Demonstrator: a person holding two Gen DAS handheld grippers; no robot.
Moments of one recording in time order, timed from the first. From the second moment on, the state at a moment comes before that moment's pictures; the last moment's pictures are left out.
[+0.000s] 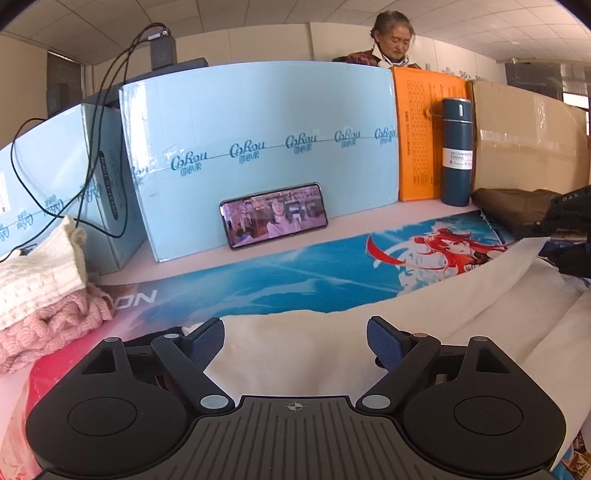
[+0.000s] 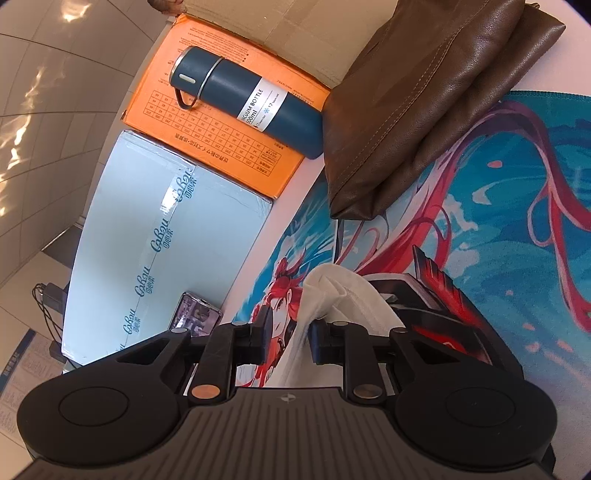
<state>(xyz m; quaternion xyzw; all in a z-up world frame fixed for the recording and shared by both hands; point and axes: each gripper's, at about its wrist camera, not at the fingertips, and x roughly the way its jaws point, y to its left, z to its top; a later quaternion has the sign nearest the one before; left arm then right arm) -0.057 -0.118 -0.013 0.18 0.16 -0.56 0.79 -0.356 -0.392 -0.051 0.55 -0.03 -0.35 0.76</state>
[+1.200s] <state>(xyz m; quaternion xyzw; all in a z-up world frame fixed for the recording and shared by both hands) -0.077 -0.073 -0.034 0.26 0.12 -0.52 0.80 -0.232 -0.257 0.026 0.28 0.09 -0.18 0.94</state>
